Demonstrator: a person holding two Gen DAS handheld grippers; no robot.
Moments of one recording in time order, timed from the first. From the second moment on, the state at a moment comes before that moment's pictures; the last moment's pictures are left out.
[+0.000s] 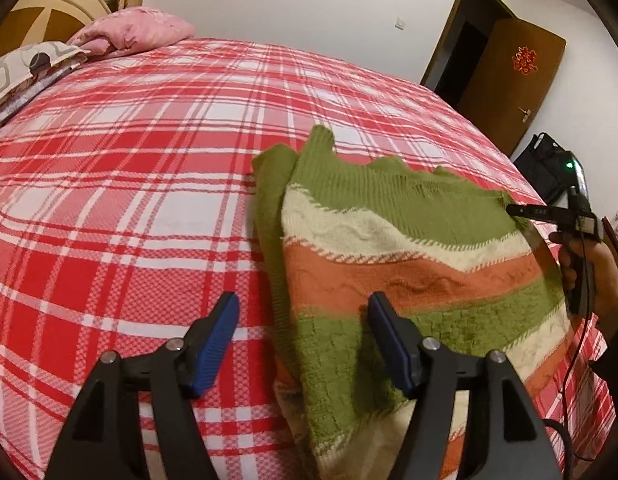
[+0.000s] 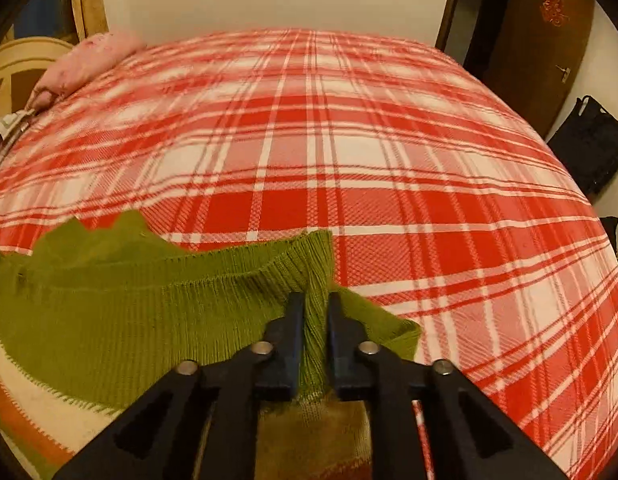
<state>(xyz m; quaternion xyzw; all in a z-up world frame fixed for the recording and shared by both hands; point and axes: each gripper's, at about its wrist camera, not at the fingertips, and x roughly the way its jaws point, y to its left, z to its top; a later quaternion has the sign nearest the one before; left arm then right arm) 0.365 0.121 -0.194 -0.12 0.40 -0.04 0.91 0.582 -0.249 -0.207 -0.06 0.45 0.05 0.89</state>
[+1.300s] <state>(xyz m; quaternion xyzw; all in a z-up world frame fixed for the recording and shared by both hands) 0.324 0.103 -0.203 -0.05 0.43 -0.01 0.90 0.389 -0.304 -0.233 0.01 0.46 0.09 0.88</state>
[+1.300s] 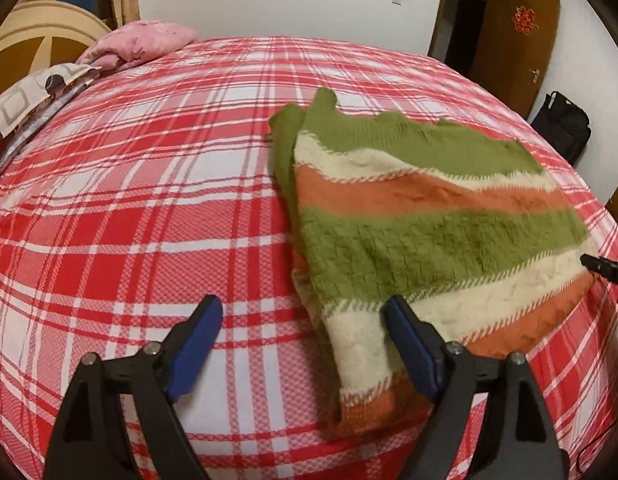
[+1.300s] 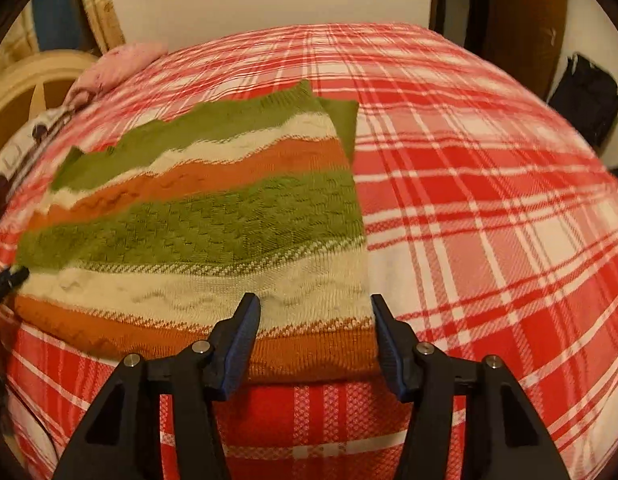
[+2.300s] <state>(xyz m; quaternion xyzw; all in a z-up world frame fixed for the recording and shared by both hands) 0.292 0.095 -0.211 -0.02 0.42 -0.03 0.91 0.371 -0.234 -0.232 -0.03 0.44 0.10 0.89</state>
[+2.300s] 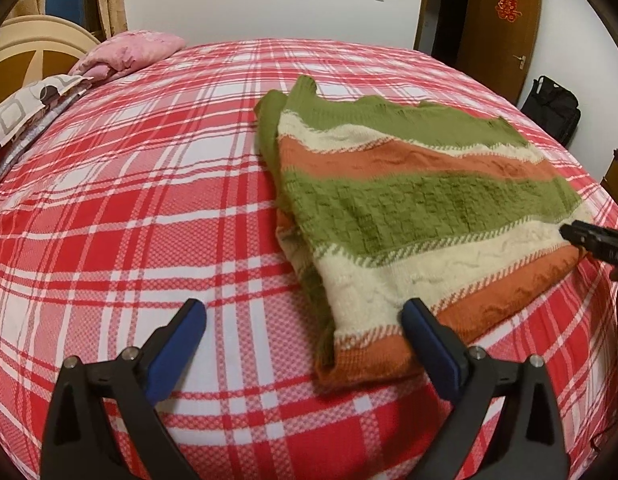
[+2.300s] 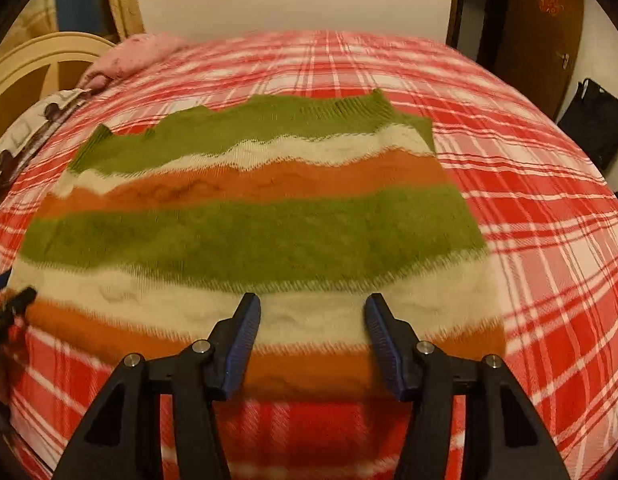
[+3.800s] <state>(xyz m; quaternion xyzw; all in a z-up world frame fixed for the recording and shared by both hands) 0.235 0.231 -0.206 -0.16 0.37 0.04 0.91 0.268 0.056 -0.228 -0.33 0.29 0.29 0.85</state>
